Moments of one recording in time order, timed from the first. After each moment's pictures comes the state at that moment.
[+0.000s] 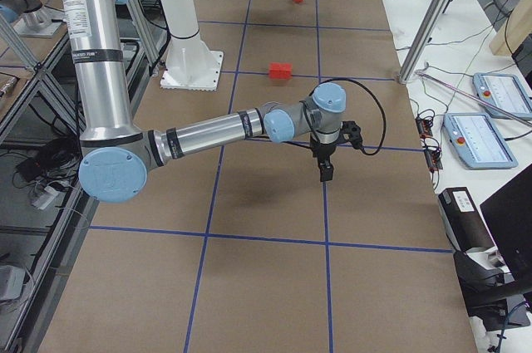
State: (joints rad) left arm -1.23 -1.58 -1.58 -1.94 -2.33 0.41; right arm 1.28 -1.46 1.73 -1.49 2.25 0.24
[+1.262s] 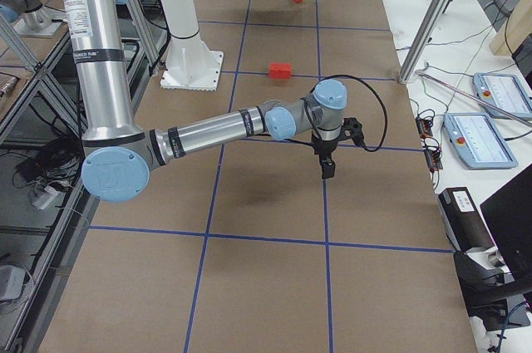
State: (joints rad) left arm -1.11 -1.56 -1.46 -2.28 -2.27 0.21; right arm 1.28 -1.45 1.73 -1.49 2.25 0.24
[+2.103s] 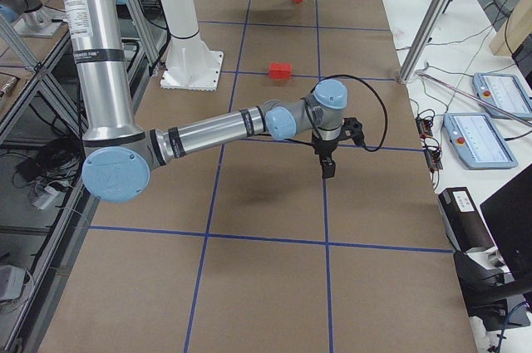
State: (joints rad) left arm -1.09 -1.53 -1.45 -2.28 -2.22 0.35; right arm 1.28 -1.45 1.73 -1.49 2.25 0.24
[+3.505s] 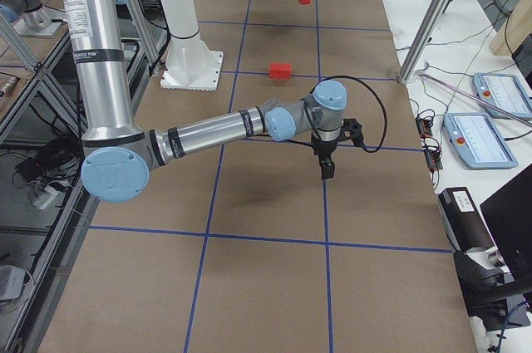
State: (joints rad) left arm -1.03 -1.80 -1.74 -1.84 -2.32 0.33; right arm 1.28 -1.46 1.73 -1.49 2.25 0.24
